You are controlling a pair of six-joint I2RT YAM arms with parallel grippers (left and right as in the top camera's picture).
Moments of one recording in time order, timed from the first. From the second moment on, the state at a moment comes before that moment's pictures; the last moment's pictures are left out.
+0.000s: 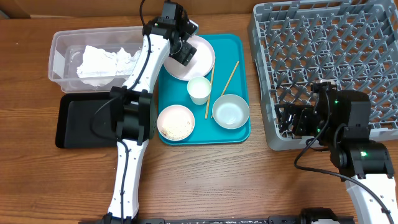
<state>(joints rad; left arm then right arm) -0.23 2.62 2.43 -0.93 0.04 0.37 0.01 0.99 0.90 -0.72 -0.30 0.18</state>
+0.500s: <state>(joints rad) -0.23 2.62 2.39 -0.89 0.02 0.37 0.01 0.99 0.90 -0.72 -0.30 0.18</state>
